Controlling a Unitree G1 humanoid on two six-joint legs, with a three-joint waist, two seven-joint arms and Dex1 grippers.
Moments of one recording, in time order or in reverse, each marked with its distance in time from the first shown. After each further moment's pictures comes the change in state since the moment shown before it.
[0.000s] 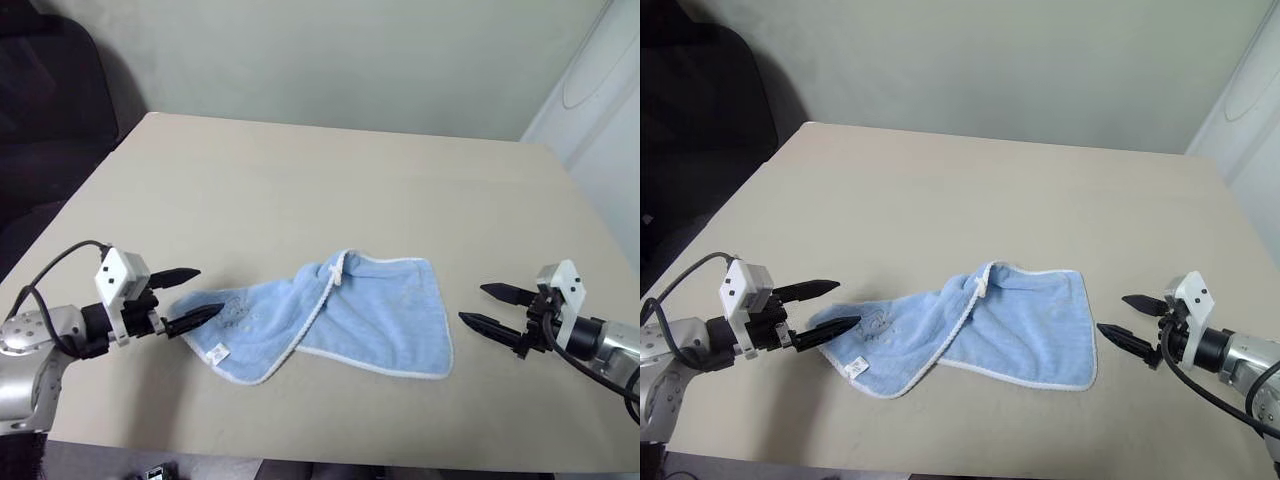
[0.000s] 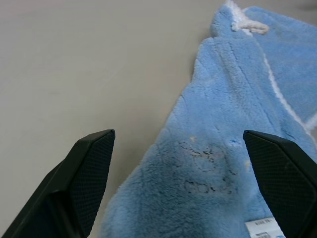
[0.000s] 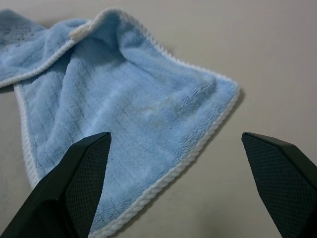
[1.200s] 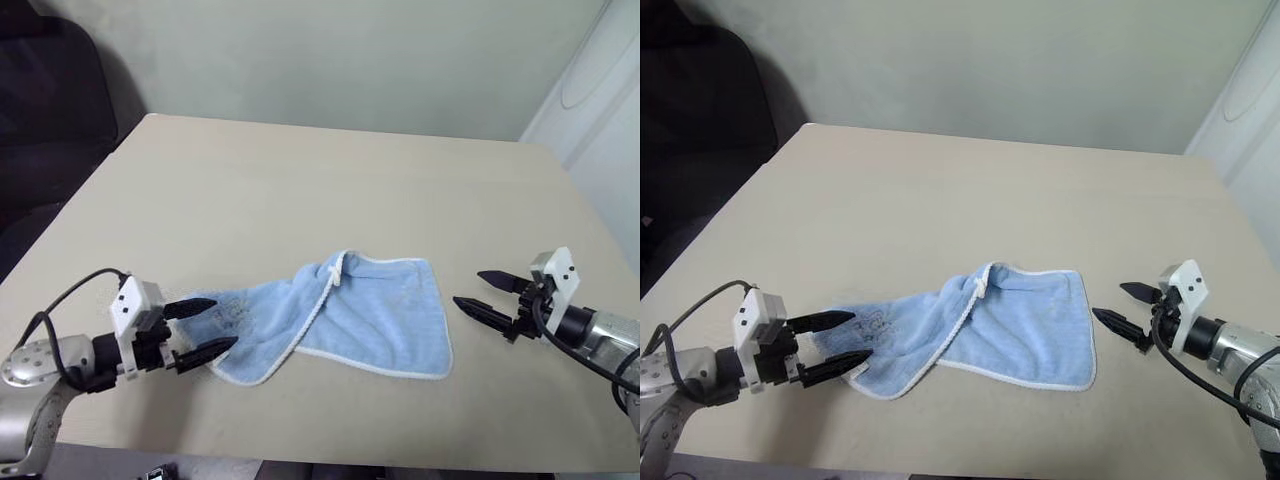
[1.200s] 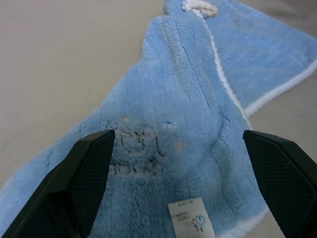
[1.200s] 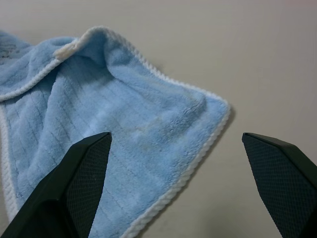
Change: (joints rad) left arm 0.181 -0.014 0.036 -0.212 -0.061 0.113 0.022; right arm -0.069 0.069 0.058 0.002 -0.029 0.020 -0.083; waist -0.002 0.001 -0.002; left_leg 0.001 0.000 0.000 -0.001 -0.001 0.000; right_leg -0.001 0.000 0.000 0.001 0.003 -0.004
